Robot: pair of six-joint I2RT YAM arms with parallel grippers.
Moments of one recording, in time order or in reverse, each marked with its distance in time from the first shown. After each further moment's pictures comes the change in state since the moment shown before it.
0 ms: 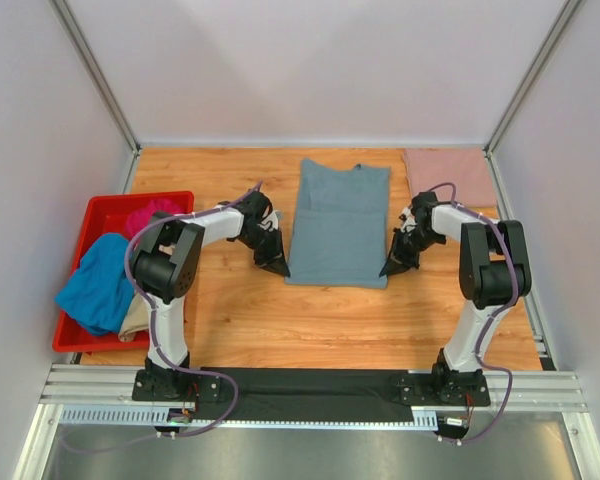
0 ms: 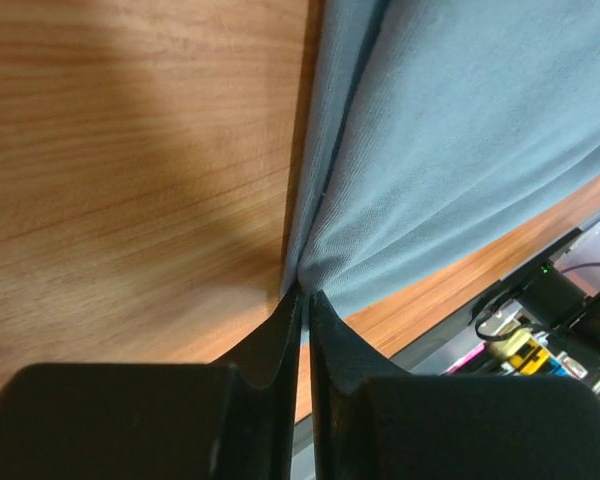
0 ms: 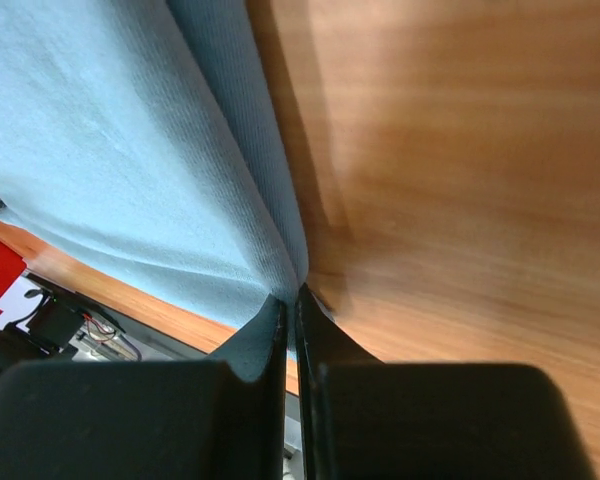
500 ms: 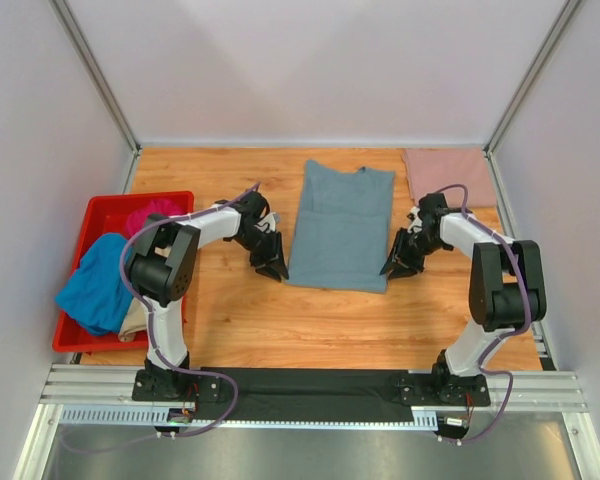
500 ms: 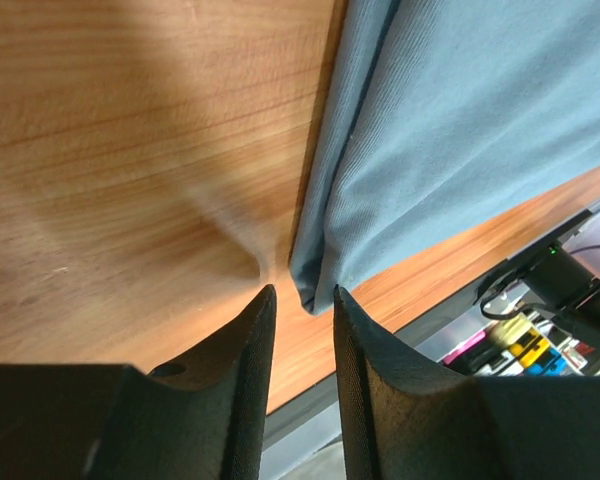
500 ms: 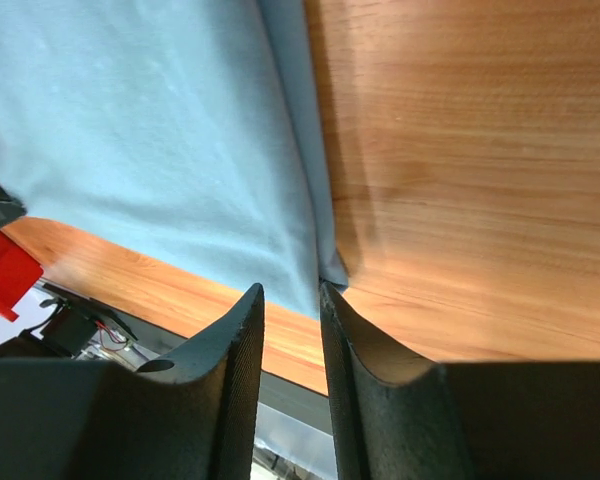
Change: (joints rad) left arm 0.003 -0.035 -0.008 -0.081 0.012 0.024; right arm -0.002 -0.178 -0.117 0.027 0.012 0.072
